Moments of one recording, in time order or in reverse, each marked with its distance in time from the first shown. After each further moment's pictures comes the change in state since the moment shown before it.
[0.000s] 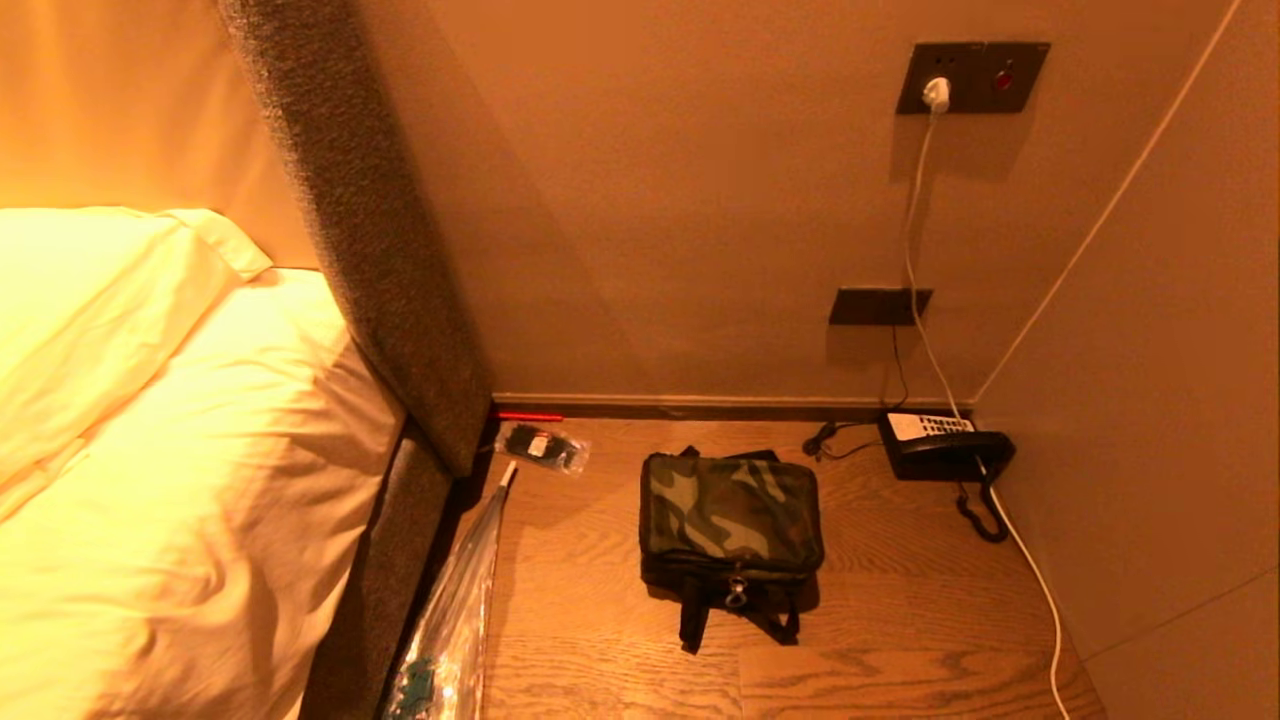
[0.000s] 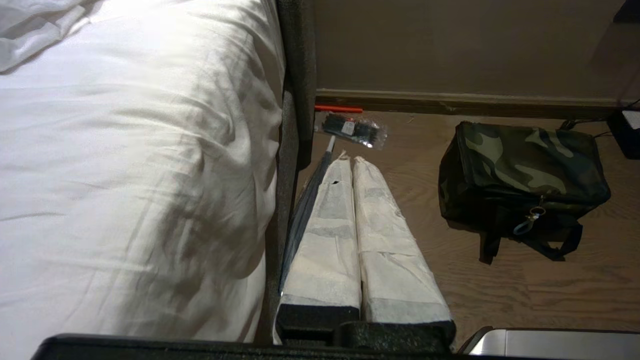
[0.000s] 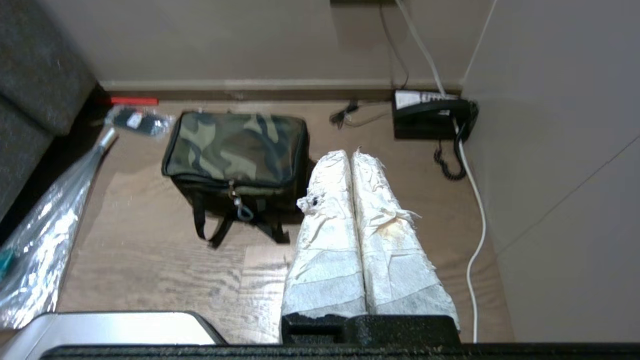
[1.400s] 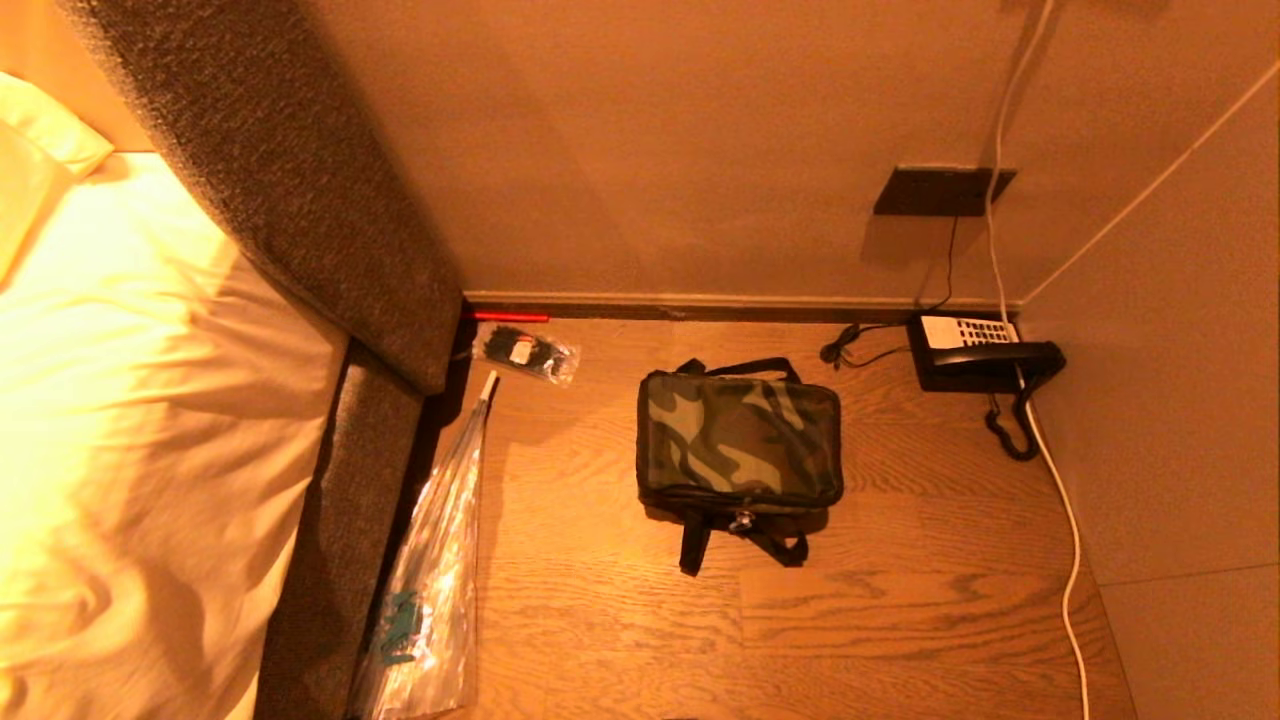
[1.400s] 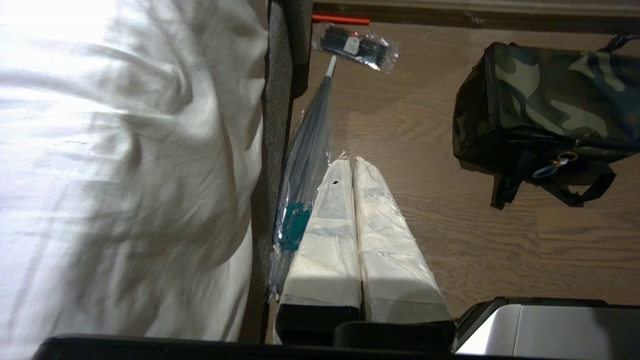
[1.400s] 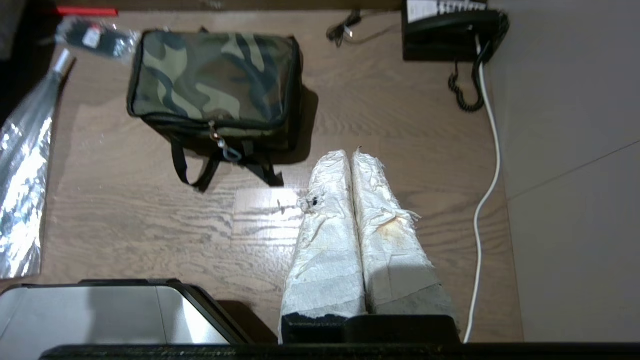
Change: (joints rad) left arm 0.000 0.000 0.000 -0.001 0.002 -0.015; right arm 0.000 0.000 0.000 0.000 0.000 0.000
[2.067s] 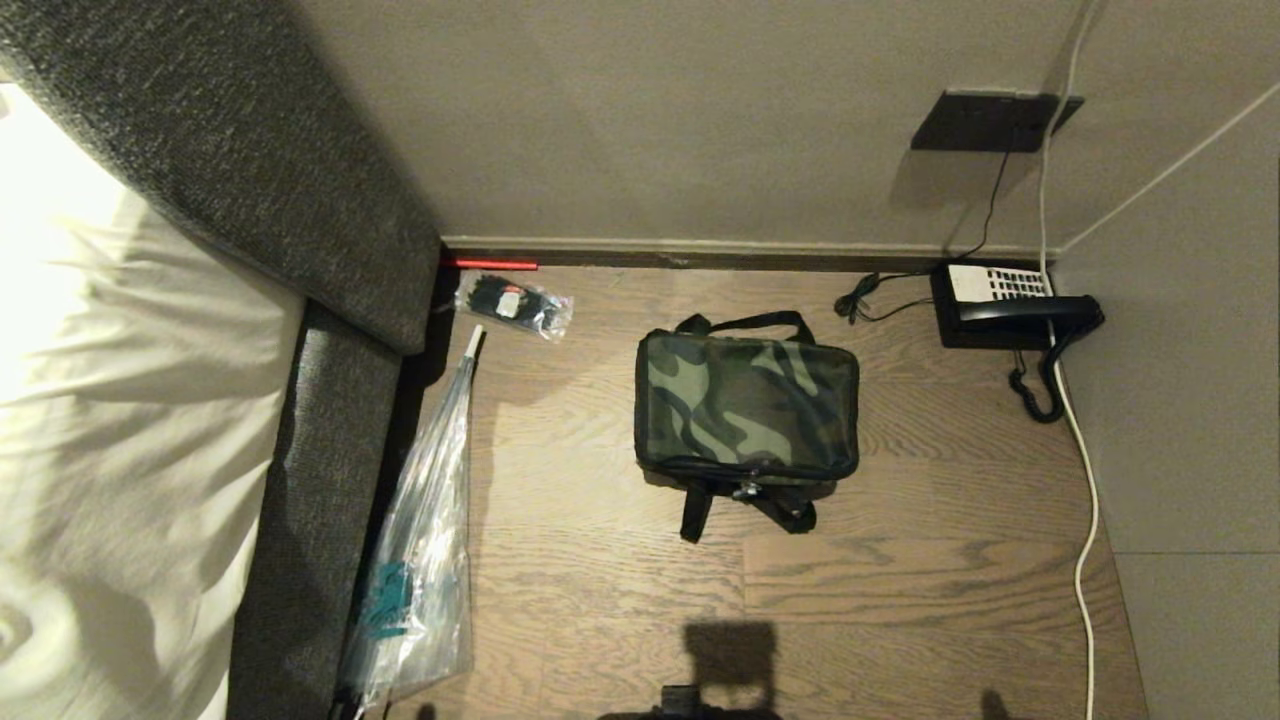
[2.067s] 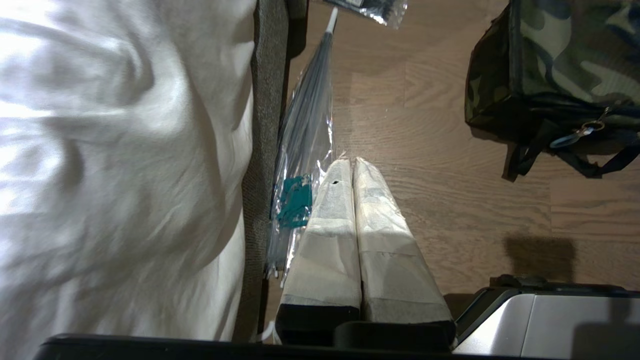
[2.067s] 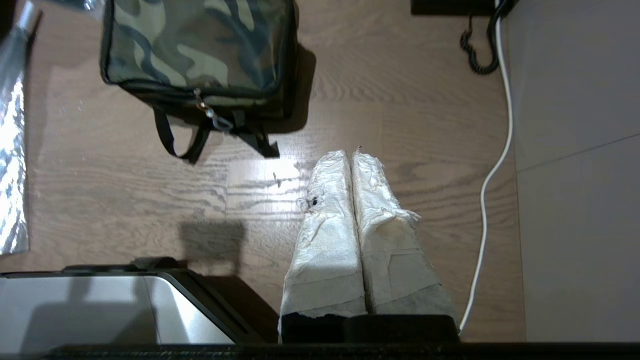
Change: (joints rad) left arm 0.000 0.000 0.000 0.000 0.000 0.001; right arm 0.000 0.000 0.000 0.000 0.000 0.000
